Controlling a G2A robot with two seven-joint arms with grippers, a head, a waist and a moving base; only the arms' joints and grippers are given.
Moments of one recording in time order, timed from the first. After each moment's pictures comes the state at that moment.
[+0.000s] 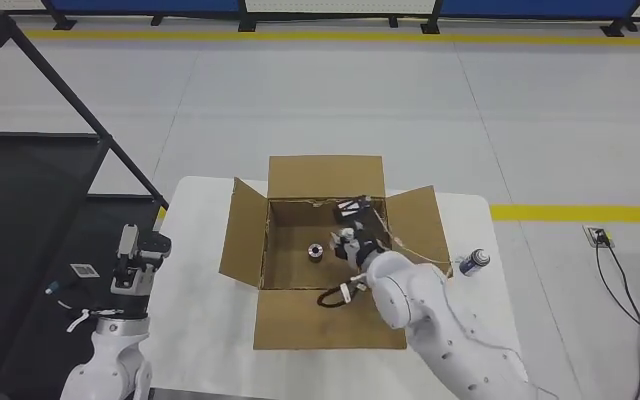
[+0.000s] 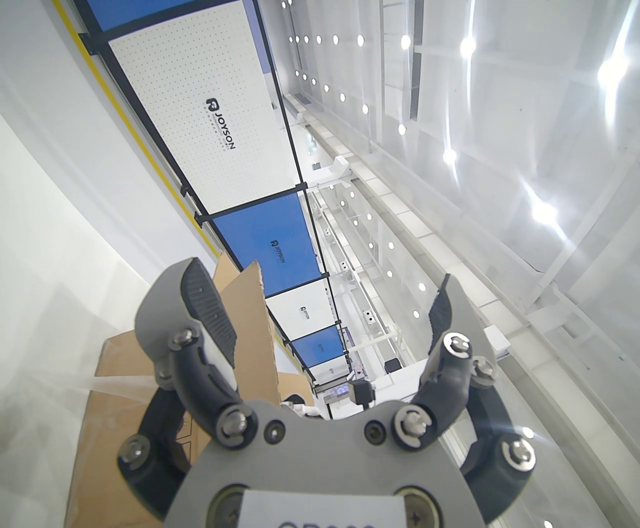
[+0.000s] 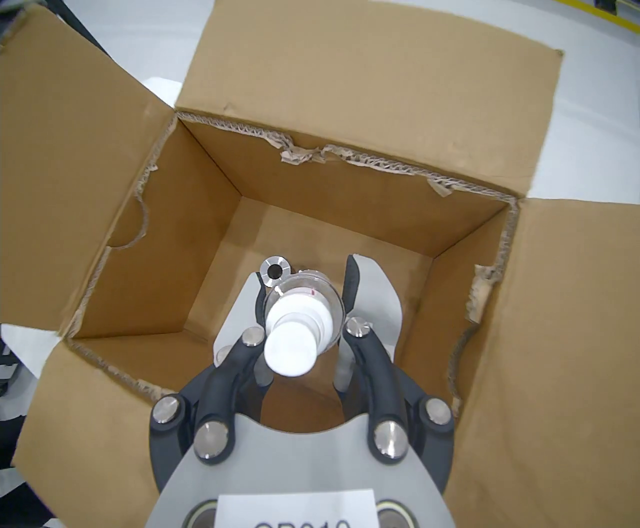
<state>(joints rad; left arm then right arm) 1.42 -1.24 -1.73 -1.77 -0.20 -0.37 -0.11 -0.70 -1.36 0.86 -1.51 -1.05 0.31 0.77</state>
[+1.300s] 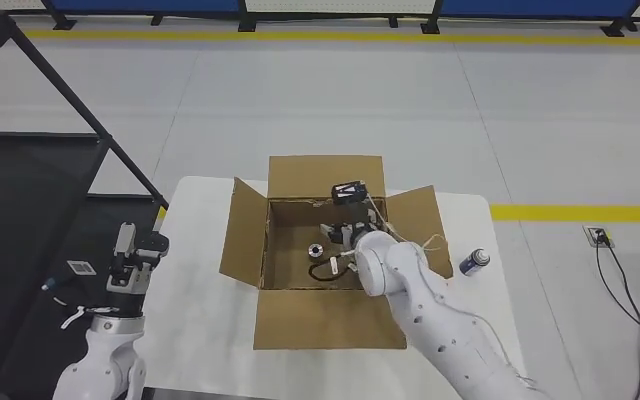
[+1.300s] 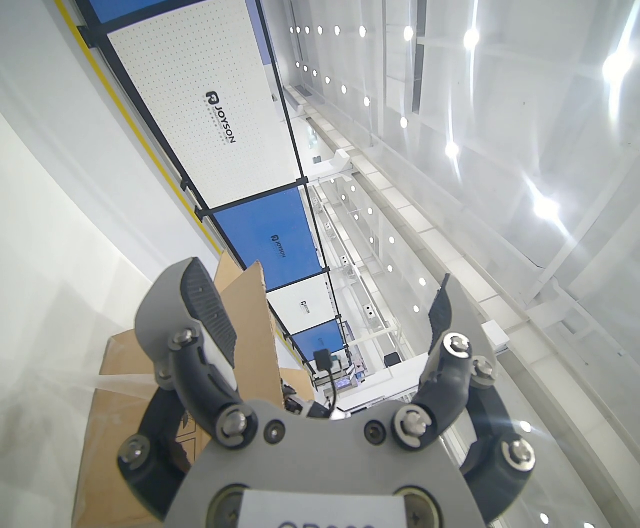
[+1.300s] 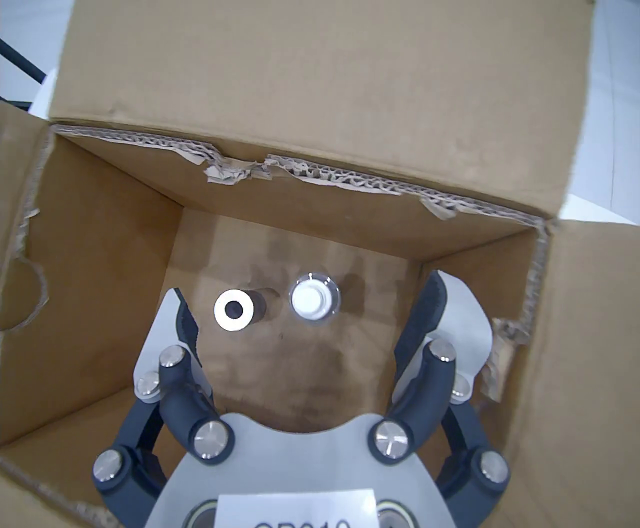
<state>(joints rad) 1.41 -1.24 -1.75 -1.76 -0.21 -0.36 -0.17 -0.68 -1.43 0.96 -1.44 -1.15 0.33 0.83</state>
